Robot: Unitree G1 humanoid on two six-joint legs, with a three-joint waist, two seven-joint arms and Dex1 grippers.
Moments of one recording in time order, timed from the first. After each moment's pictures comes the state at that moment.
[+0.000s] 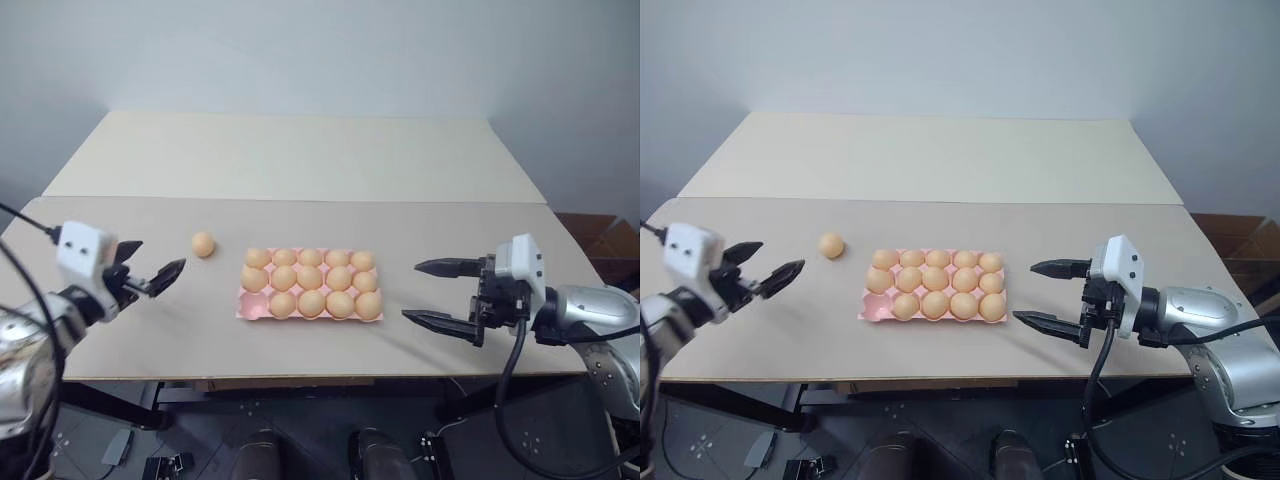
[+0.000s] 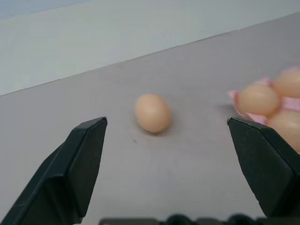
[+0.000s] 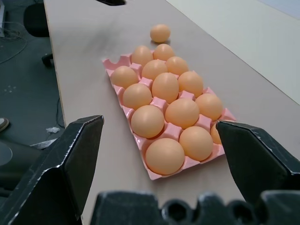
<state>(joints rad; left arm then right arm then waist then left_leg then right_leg) -0.21 0.69 0.37 -0.22 -0.42 0.70 -0.48 -0.17 -0.81 -0.18 -0.43 0.62 0.49 1.06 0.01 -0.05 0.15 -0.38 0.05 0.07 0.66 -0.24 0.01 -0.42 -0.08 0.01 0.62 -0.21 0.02</state>
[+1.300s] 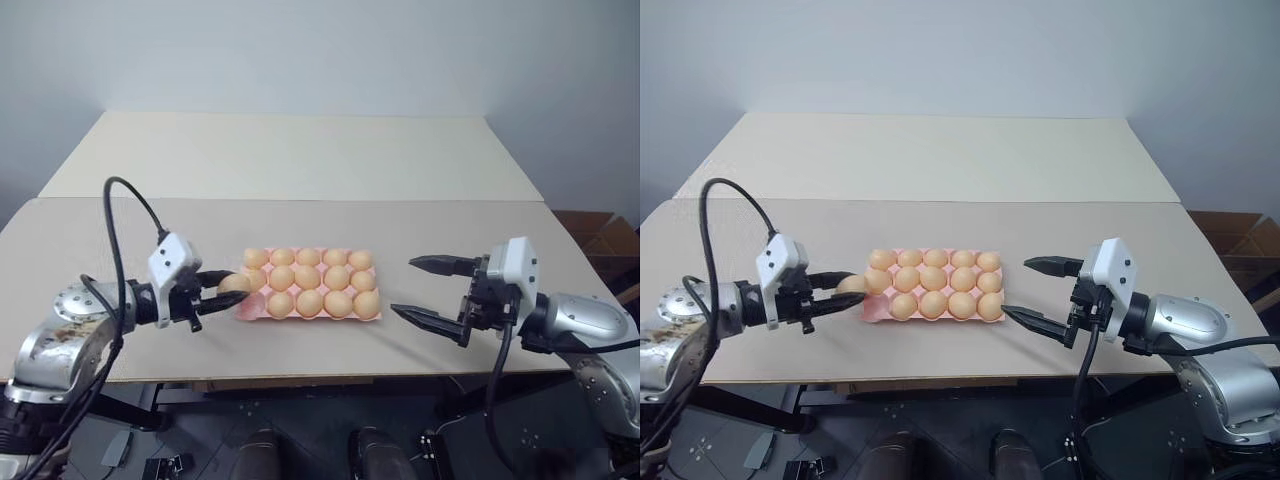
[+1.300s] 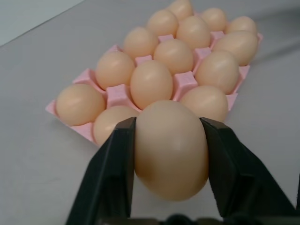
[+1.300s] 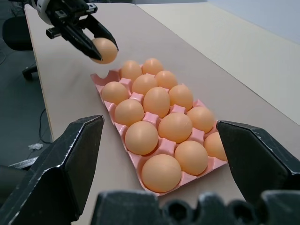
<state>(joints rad) -0.20 0.83 0.10 -0.27 -0.46 0.57 -0.99 -0.11 -0.77 -0.18 -0.54 0.65 0.49 0.90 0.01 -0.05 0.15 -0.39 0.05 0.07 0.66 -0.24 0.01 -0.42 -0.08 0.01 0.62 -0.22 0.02</state>
